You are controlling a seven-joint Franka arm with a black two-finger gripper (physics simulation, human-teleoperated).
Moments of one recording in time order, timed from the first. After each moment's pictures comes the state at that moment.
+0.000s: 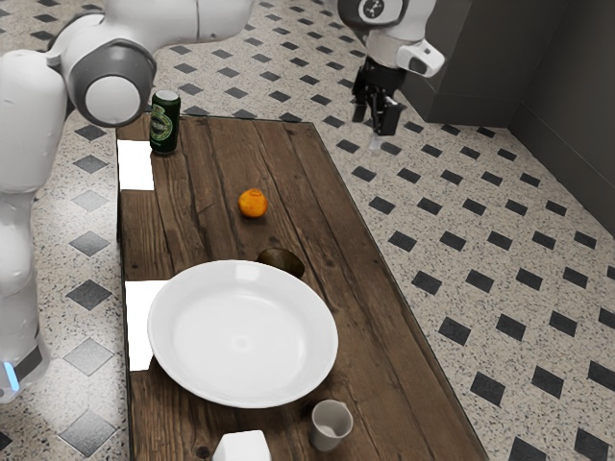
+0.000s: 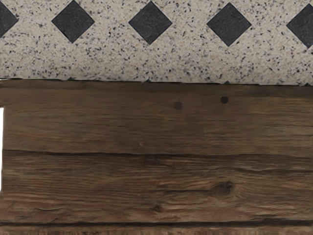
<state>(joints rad) 0.13 0.27 -0.03 -1.15 0.04 1.44 0.07</state>
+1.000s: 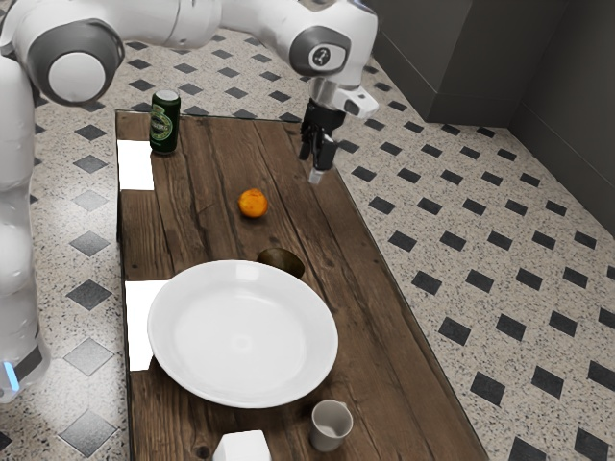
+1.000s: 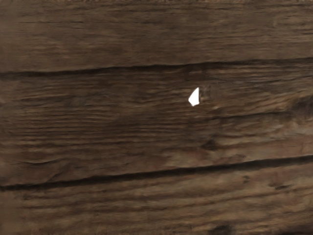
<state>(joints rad) 0.13 0.08 0.12 -1.70 -0.04 1.71 0.30</state>
